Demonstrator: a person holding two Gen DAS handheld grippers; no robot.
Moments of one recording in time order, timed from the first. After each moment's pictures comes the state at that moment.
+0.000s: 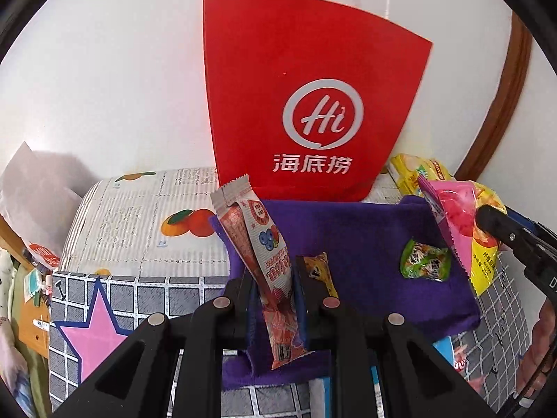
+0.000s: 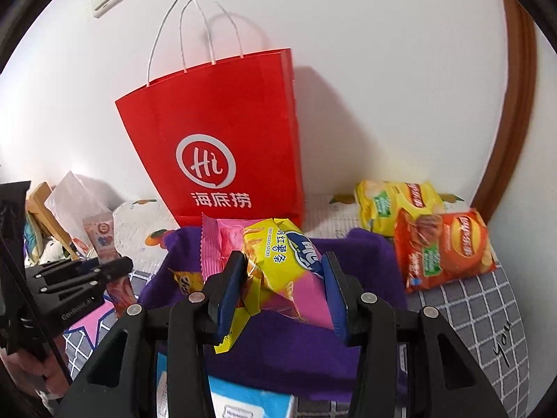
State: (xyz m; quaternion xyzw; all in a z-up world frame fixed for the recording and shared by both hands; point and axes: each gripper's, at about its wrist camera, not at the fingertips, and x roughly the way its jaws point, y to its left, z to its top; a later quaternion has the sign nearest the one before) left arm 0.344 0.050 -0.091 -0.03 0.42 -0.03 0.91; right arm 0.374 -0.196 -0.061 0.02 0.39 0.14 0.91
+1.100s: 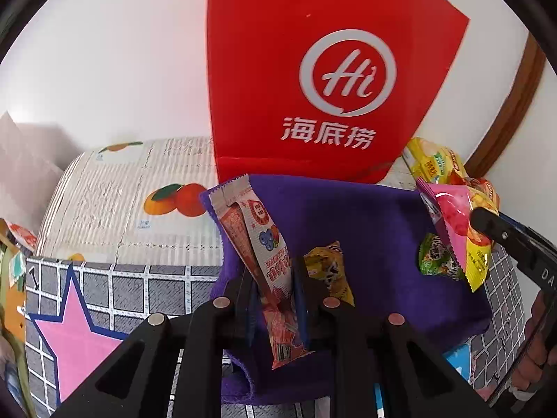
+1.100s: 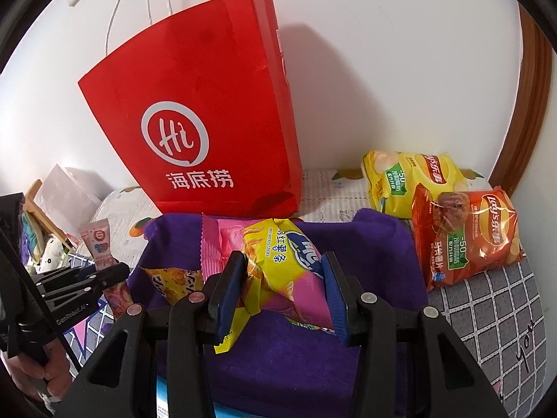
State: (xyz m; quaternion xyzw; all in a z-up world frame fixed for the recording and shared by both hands) left arm 0.366 0.057 -0.132 -0.06 0.45 -0.03 0.89; right arm 0.411 -0.201 -0.109 0.03 0.43 0.14 0.89
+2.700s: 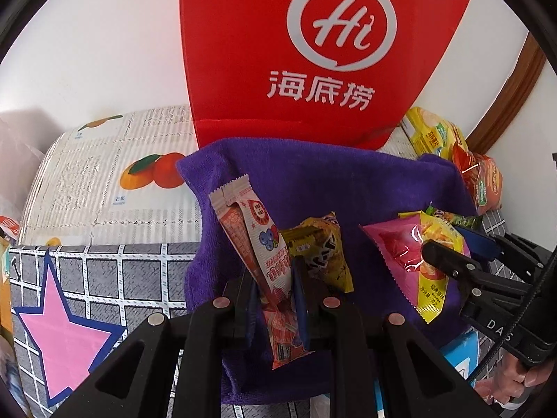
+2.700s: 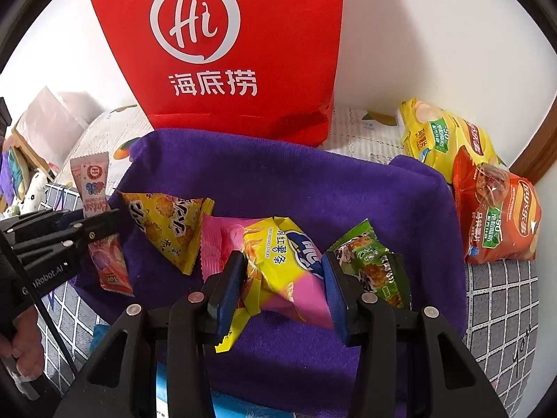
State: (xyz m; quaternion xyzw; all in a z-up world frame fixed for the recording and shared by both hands) left arm 0.372 0.047 -0.161 -0.05 0.50 -0.05 0.86; right arm 0.413 -0.154 -0.164 -0.06 0.53 0.15 0.83
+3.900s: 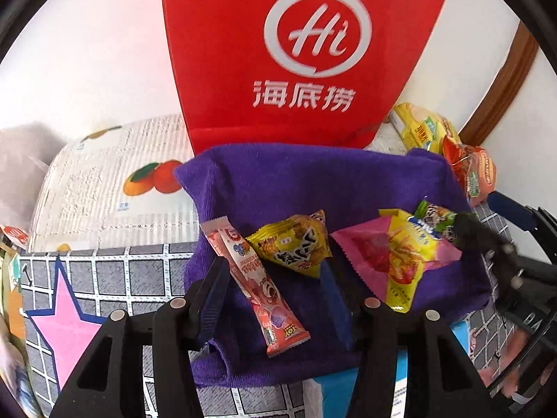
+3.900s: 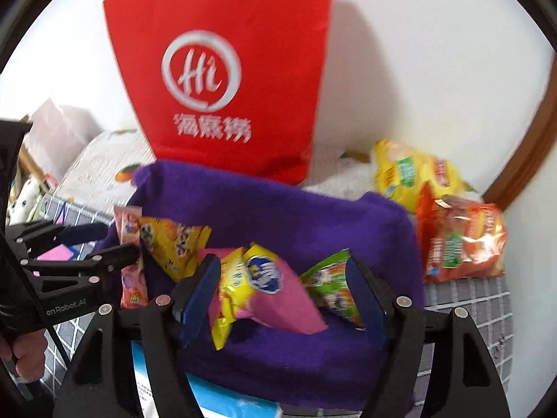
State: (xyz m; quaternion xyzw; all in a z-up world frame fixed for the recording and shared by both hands) left arm 0.368 0.034 -0.138 -0.03 0.50 -0.06 0.86; right arm 0.397 -0.166 -0.116 -0.08 0.47 0.12 0.87
